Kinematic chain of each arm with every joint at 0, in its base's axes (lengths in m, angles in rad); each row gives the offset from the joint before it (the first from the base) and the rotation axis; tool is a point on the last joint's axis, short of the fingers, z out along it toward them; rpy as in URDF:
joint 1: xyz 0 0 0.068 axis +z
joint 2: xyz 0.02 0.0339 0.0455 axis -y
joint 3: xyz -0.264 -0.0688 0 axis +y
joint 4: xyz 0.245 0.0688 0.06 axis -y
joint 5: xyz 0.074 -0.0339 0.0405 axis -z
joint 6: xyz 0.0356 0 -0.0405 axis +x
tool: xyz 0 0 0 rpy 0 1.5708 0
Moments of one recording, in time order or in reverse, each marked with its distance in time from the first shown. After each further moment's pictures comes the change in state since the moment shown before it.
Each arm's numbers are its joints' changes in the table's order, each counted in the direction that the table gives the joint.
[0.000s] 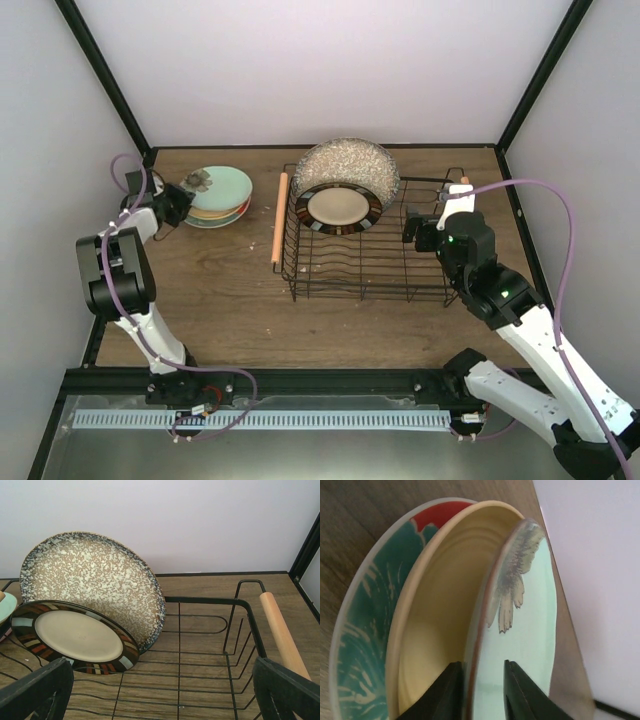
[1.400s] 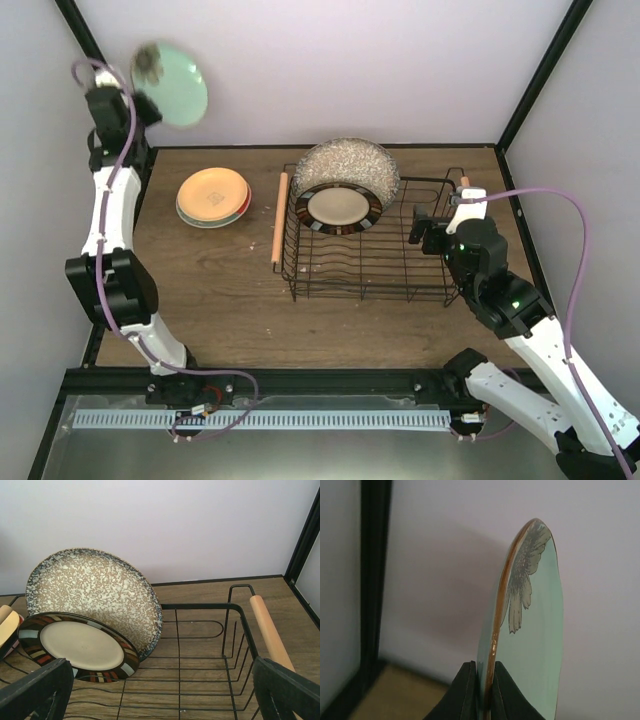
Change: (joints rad) left arm -0.100 0.085 -0.670 -0.034 -0.385 0.618; right arm 0.000 0.064 0.006 -0.009 0.018 0.027
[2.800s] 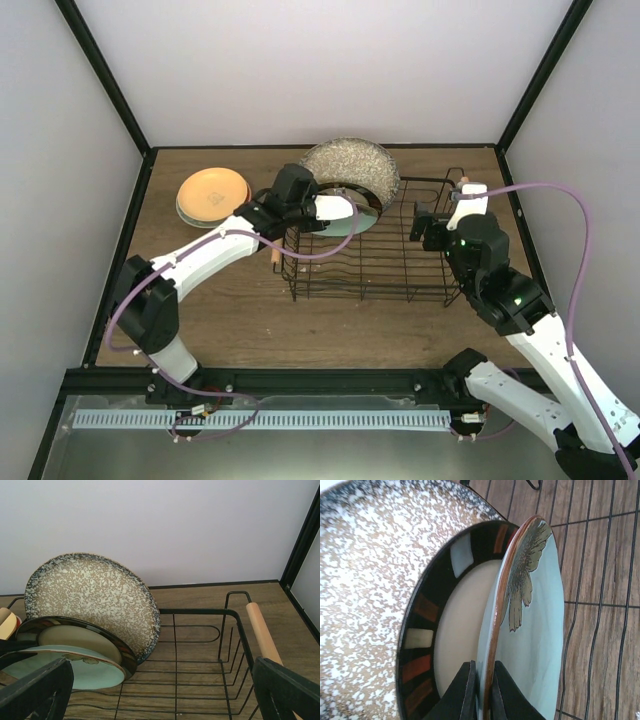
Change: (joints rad) left arm -0.854 0.074 0.487 -0.135 0.006 1.188; right arm 0.000 -0.026 -0.046 -0.021 0.010 -0.021
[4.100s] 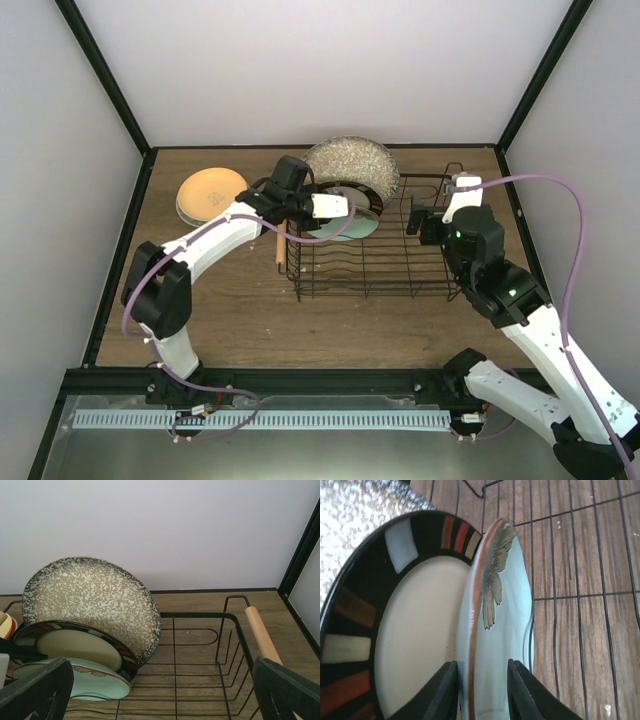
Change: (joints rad) left arm 0.084 -0.097 -0.097 -0.140 0.259 0.061; right arm 0.000 -0.055 -0.032 0.032 0.004 -0.040
